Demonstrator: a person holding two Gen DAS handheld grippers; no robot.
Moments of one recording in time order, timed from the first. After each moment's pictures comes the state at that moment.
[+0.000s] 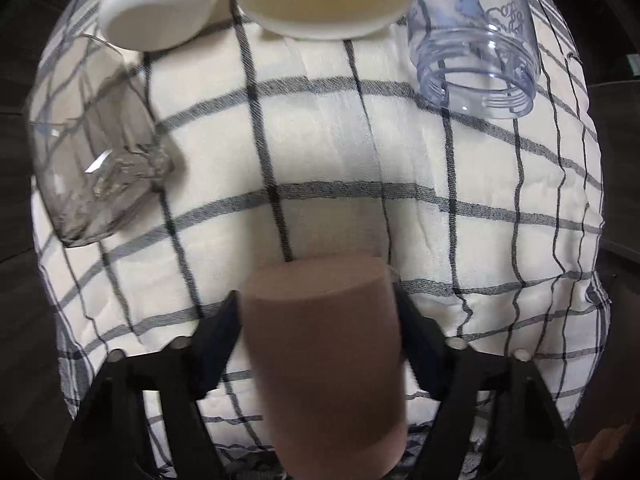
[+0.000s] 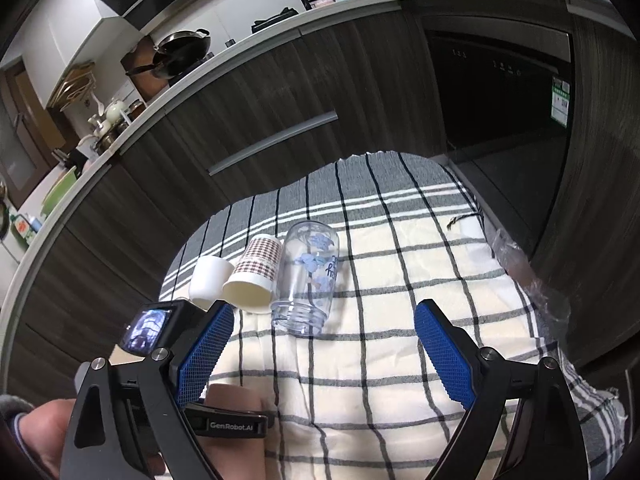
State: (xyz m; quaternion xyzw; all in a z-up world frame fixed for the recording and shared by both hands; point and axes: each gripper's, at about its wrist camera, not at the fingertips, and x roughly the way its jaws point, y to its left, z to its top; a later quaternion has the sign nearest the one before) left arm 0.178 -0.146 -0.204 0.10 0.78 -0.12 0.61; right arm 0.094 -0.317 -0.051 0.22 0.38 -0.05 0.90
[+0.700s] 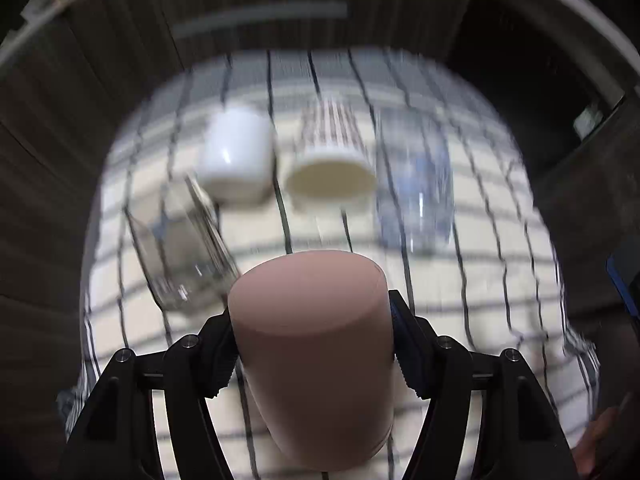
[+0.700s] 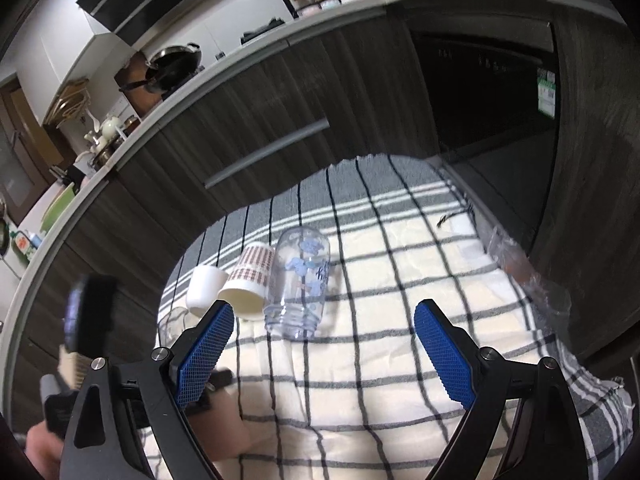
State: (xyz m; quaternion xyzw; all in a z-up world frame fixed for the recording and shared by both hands) left arm 0.160 -0.123 -0.098 0.06 0.54 -0.13 0.83; right arm 0.081 -0.324 -0.053 0.23 0.35 -0.06 0.90
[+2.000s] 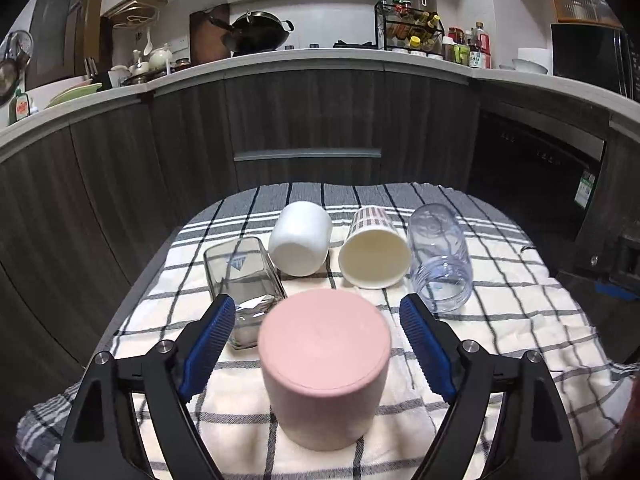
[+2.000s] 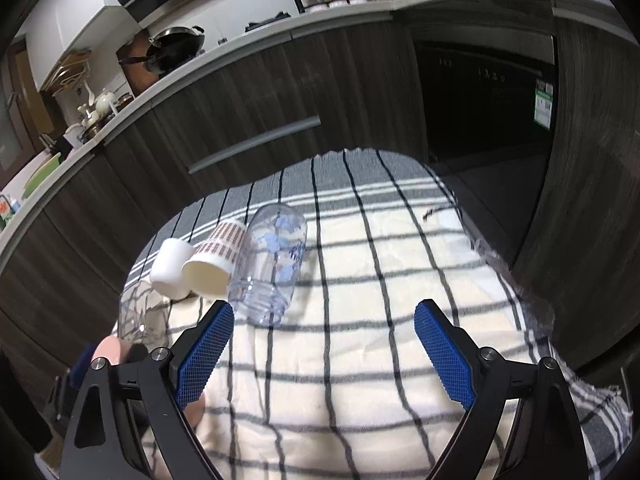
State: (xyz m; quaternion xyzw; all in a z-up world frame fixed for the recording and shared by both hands) left arm 0.085 -0.077 -0.107 0.04 0.30 -0.08 0.95; right arm 0.078 -0.315 -0.084 0.18 0.37 -0.08 0.91
